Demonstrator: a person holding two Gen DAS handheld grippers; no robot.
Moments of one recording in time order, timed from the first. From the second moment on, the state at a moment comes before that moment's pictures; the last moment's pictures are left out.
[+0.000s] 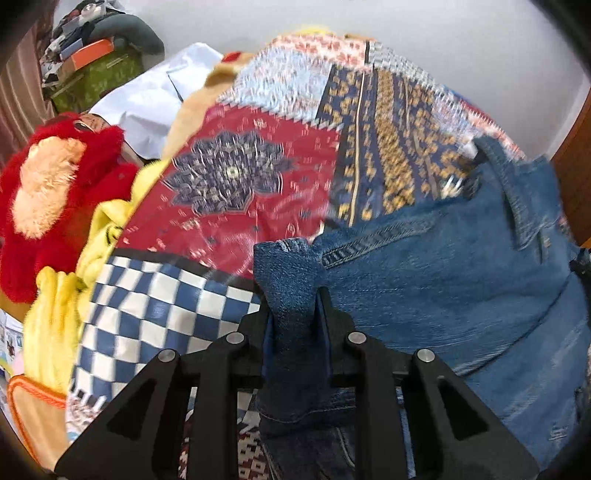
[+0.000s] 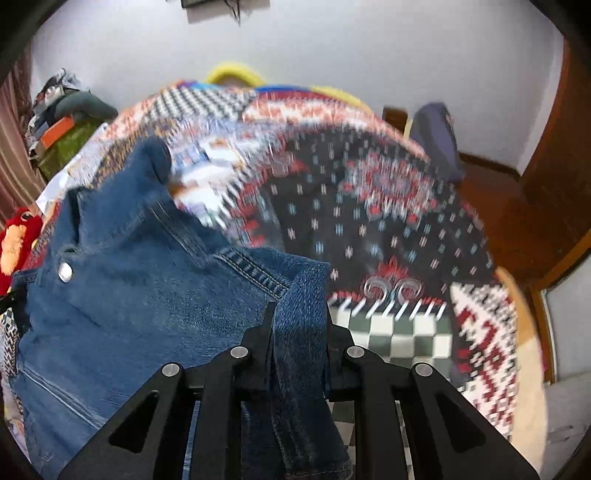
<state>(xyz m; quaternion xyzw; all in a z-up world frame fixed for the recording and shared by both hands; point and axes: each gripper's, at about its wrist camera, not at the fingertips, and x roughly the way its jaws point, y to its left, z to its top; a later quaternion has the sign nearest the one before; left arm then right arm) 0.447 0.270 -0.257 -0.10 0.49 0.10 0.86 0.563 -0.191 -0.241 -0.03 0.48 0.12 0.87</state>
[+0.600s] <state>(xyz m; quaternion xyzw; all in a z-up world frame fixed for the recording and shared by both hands) 0.397 0.258 -0.198 -0.06 0.46 0.11 0.88 0.520 -0.213 -0.195 -0.05 0.48 0.08 0.87</state>
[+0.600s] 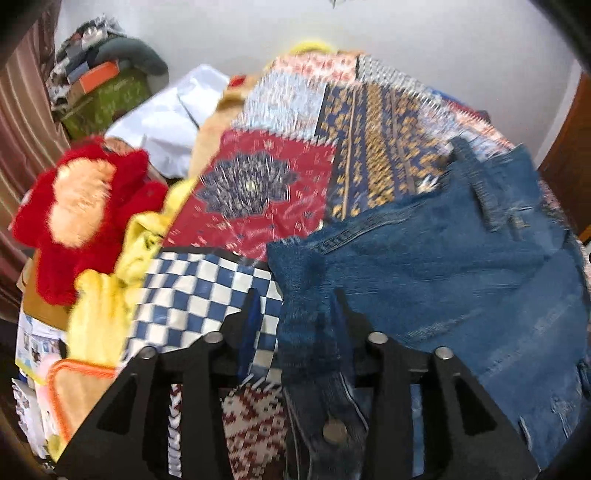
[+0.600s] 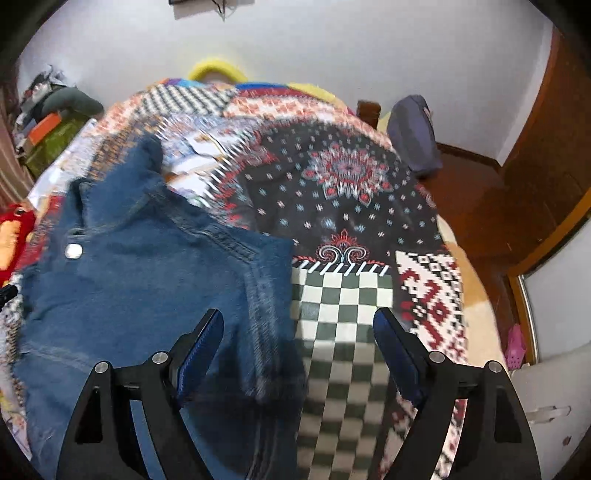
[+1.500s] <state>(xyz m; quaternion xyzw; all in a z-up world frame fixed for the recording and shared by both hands) 0.181 0.151 -0.116 -0.04 0.40 0.04 0.92 0.263 -0.225 -0.080 -0.03 0.39 0.16 0.91</state>
